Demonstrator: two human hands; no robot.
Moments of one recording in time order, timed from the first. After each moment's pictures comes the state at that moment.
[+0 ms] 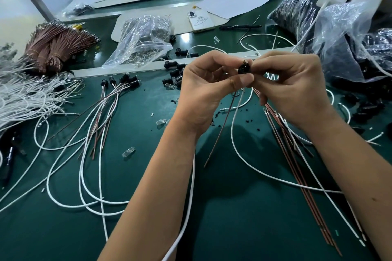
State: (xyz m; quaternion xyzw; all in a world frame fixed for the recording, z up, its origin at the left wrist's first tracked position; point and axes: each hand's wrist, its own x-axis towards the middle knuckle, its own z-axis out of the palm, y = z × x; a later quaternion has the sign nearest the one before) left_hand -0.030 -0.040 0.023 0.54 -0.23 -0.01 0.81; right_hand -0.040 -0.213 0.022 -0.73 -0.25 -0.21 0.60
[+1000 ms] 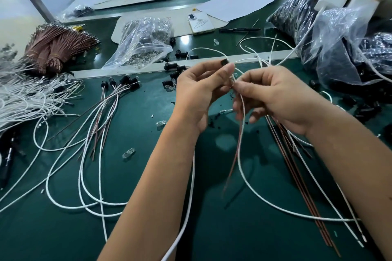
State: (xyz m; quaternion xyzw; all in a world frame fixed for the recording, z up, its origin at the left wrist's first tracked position) left_hand -0.023 -0.037 0.025 0.55 -0.03 -0.04 0.83; right_hand -0.047 -0.204 0.034 -0.73 -0.09 0.11 0.67
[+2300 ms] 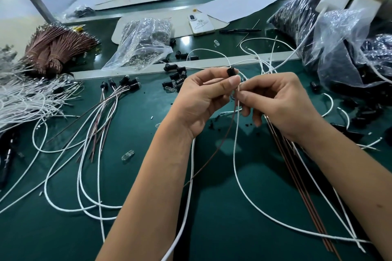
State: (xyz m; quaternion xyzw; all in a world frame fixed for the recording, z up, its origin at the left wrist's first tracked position) left_hand -0.021 -0.028 0.023 0.54 -0.08 -0.16 0.82; right_hand -0.045 -0.208 0.006 -0.72 -0.18 -0.06 0.66
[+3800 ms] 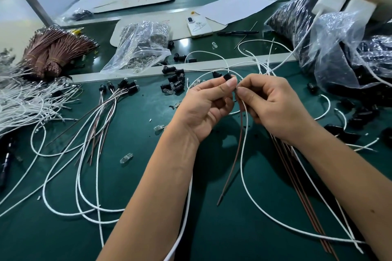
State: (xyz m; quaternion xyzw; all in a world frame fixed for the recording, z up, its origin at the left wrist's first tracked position) left_hand -0.022 -0.041 0.021 0.45 0.03 -0.20 0.87; right_hand -0.044 -0.204 0.005 -0.79 -0.16 -0.07 0.59
